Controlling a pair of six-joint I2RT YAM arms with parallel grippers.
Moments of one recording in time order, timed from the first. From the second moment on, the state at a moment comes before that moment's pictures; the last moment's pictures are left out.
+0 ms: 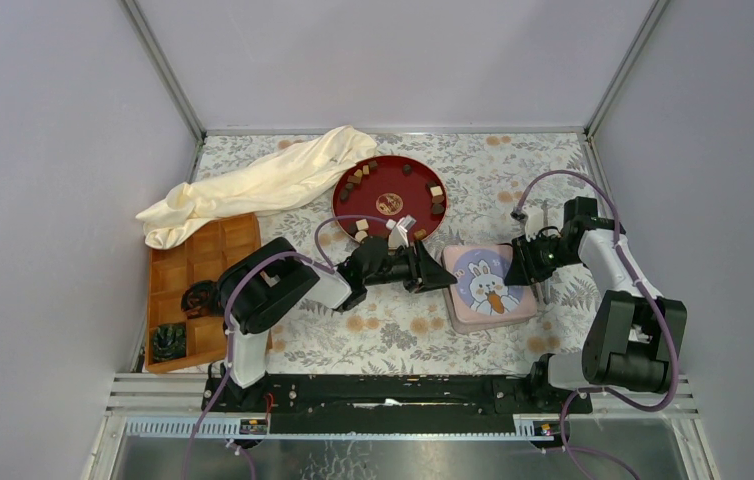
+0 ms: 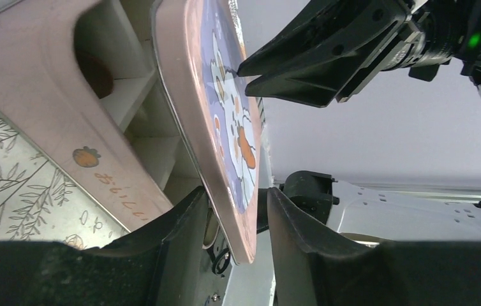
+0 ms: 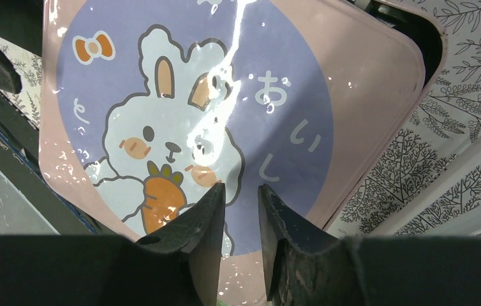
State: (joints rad) left arm -0.82 1.94 0.76 1.01 0.50 -1.27; right arm -0.18 1.39 0.89 -0.91 -0.67 -0.62
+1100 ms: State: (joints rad) left arm -0.88 1.97 0.88 0.97 0.38 -1.27; right arm -0.18 1.31 0.93 -0.95 -0.72 -0.63
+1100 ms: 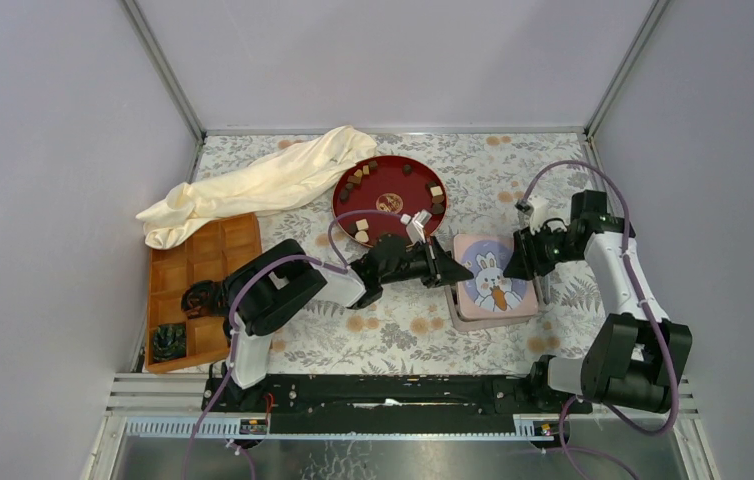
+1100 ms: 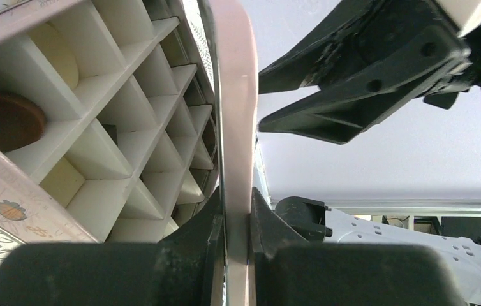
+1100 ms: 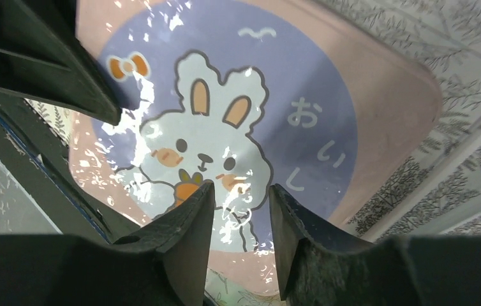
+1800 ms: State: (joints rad) left arm -0.77 1.65 0.63 1.24 0.40 -1.25; right arm -0.25 1.04 1.09 -0.89 -1.00 -0.39
